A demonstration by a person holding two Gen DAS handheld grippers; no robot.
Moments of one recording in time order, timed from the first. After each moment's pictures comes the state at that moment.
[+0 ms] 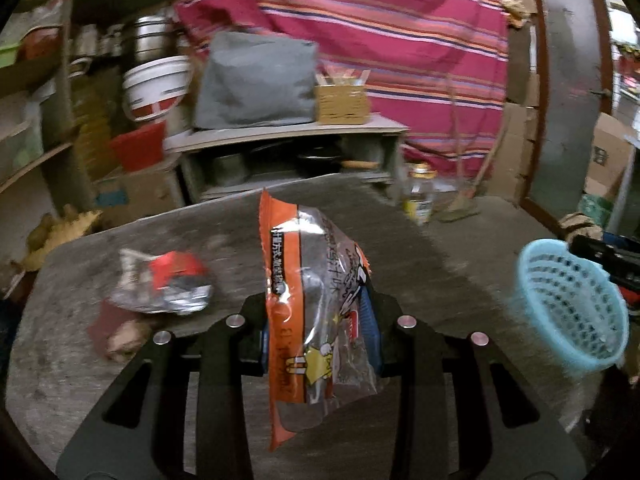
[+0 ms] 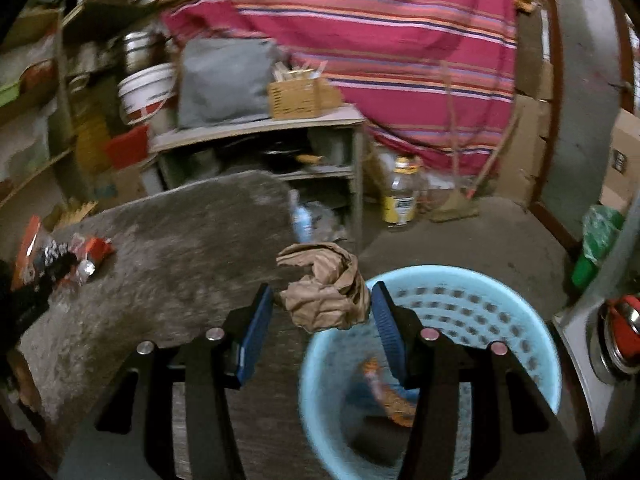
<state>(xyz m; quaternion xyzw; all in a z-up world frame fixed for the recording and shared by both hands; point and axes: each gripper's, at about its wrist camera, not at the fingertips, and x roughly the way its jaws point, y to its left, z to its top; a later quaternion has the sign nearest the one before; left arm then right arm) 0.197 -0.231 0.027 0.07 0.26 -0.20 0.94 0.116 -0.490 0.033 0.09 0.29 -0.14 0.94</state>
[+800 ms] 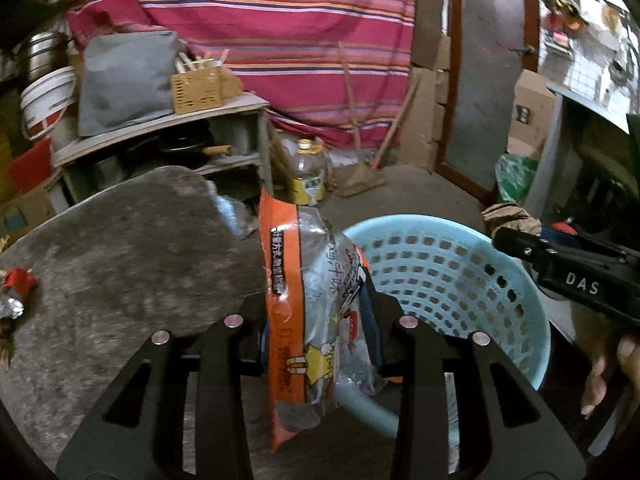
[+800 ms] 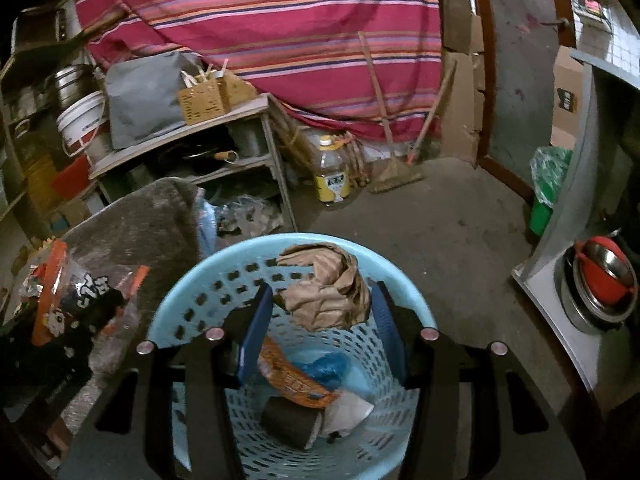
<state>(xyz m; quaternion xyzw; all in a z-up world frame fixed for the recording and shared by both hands) 0.127 -0.432 -0.007 0.10 0.29 -0.33 0.89 0.056 -0.620 0.000 0.16 0.31 -0.22 0.91</state>
